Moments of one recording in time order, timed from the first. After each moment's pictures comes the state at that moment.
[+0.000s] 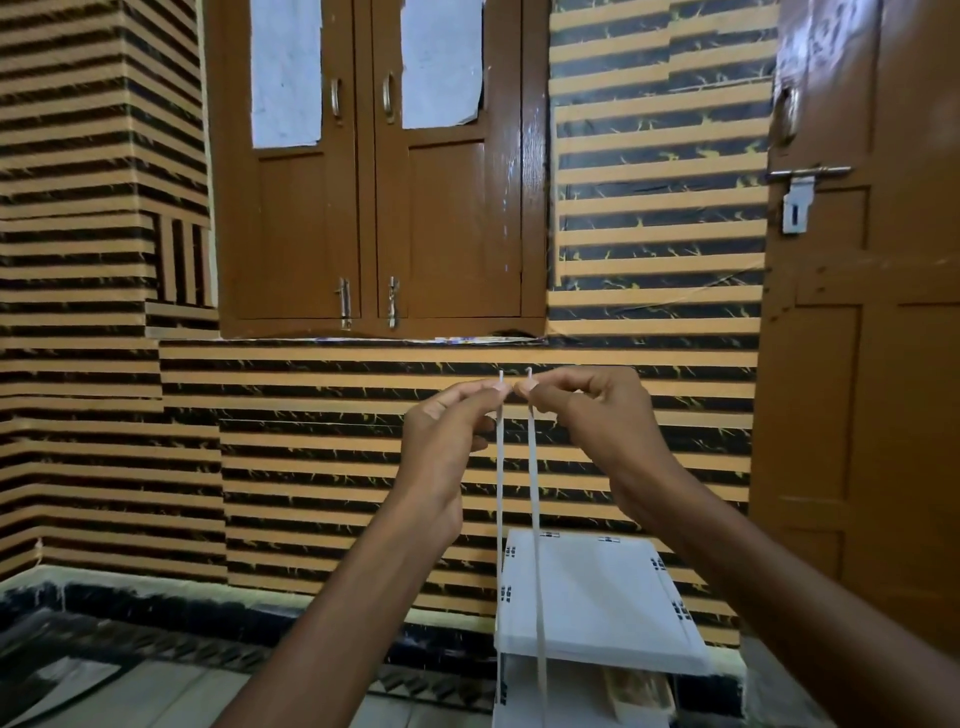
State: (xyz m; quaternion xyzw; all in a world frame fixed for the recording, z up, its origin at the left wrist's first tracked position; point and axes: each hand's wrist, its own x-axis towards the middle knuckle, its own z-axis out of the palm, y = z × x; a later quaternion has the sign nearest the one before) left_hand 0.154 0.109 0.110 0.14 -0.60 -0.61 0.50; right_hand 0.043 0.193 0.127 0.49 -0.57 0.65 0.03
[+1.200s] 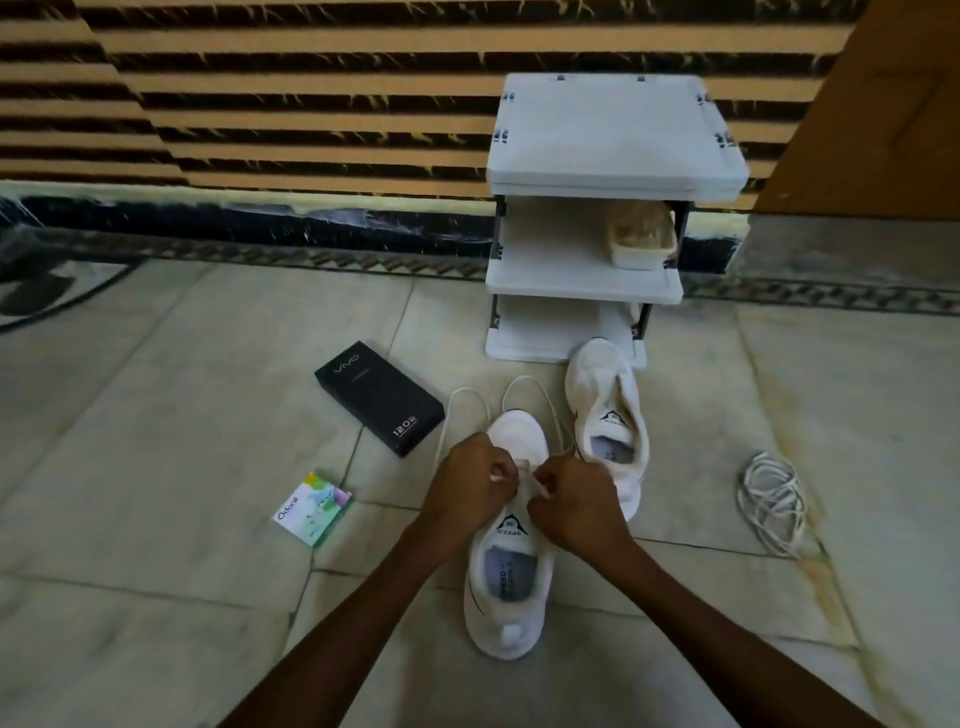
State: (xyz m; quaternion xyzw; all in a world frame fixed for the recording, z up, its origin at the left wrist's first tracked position) left_hand 0.205 0.159 -0.343 0.31 -0.87 -0.36 0.10; right_hand 0.111 0.275 -0.327 0.40 -0.88 0.20 -0.19
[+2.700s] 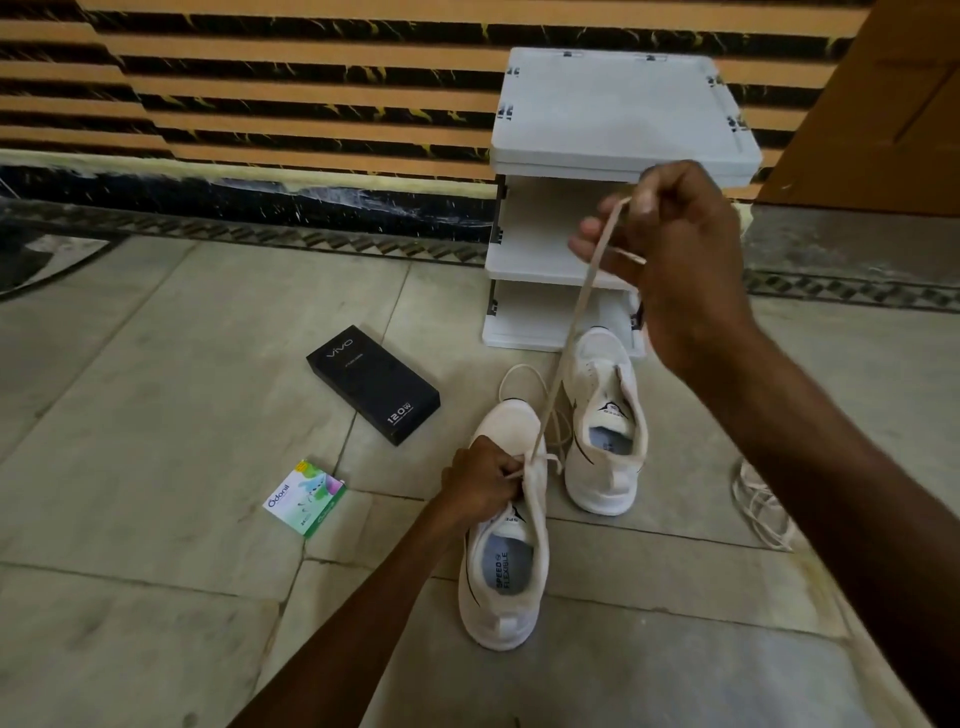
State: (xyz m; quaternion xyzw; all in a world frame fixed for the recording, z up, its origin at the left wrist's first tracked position) left_hand 0.190 0.160 -0.376 0.39 -0.81 -0.43 -0.04; right_hand 0.040 0.235 -0.159 0.33 -0.58 0.73 -0.17
